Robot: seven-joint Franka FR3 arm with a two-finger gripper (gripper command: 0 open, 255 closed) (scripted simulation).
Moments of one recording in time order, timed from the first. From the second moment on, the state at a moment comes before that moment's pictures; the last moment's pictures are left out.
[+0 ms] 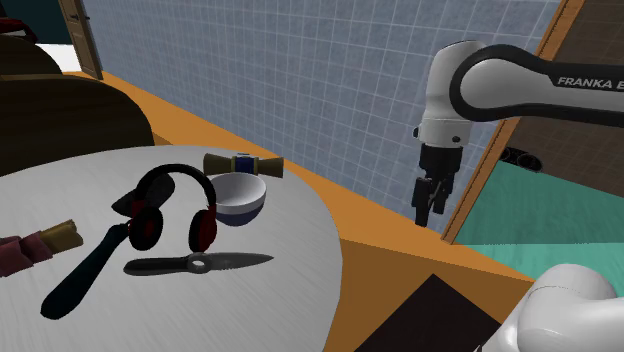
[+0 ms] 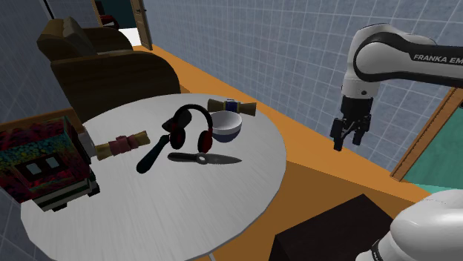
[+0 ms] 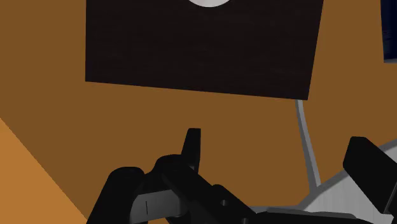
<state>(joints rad) -0.01 -0.75 0.02 -2.43 0.11 1.44 -0.06</state>
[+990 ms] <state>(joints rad) 0.12 -0.37 0.16 -2.25 0.14 1.74 -0.16</state>
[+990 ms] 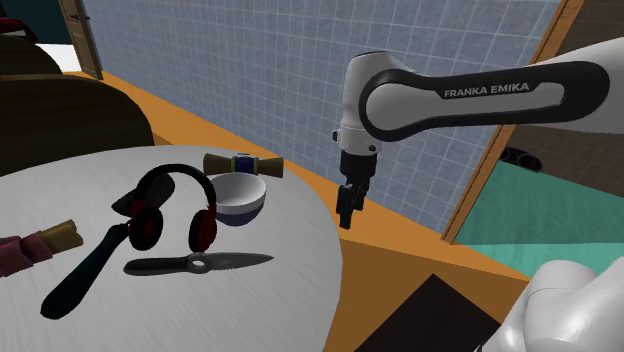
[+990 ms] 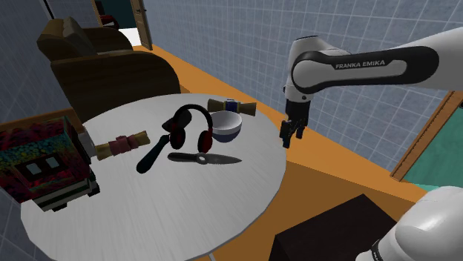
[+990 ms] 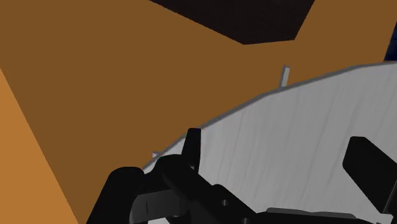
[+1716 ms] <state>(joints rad) 0.22 -0.05 0.28 -1.99 0.08 1.88 -0.20</state>
